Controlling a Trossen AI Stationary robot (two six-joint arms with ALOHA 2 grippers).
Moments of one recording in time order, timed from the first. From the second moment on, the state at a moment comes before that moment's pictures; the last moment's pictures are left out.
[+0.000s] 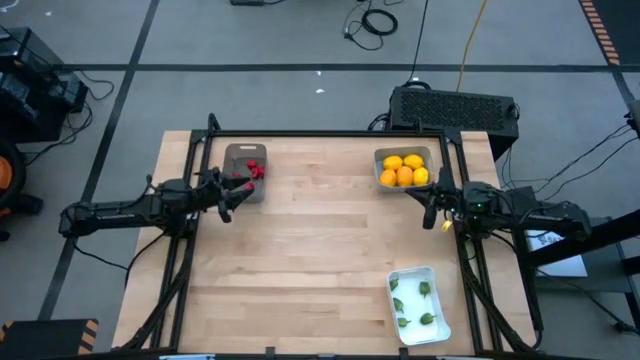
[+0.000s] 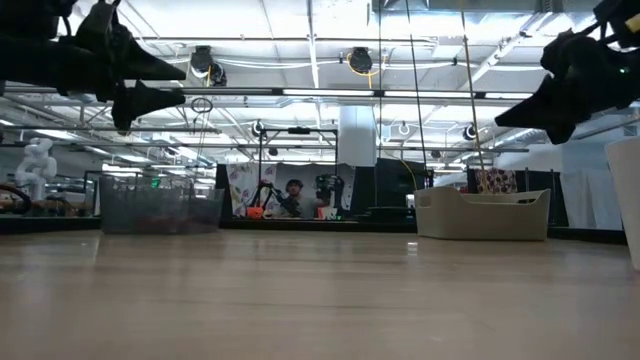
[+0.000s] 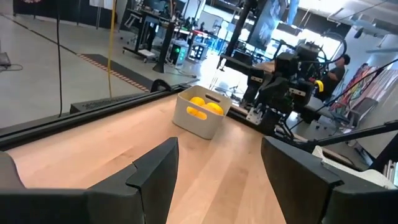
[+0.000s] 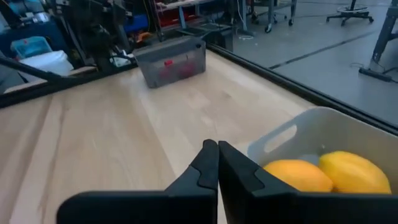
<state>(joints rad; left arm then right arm) 0.14 0.23 0.12 0.10 -0.19 -0.36 -0.09 0.15 0.21 -0.31 0.29 0.26</state>
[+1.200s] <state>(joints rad) 0.14 0.23 0.01 0.26 -0.09 -0.28 -0.09 0.06 0.02 0.02 -0.03 0.10</state>
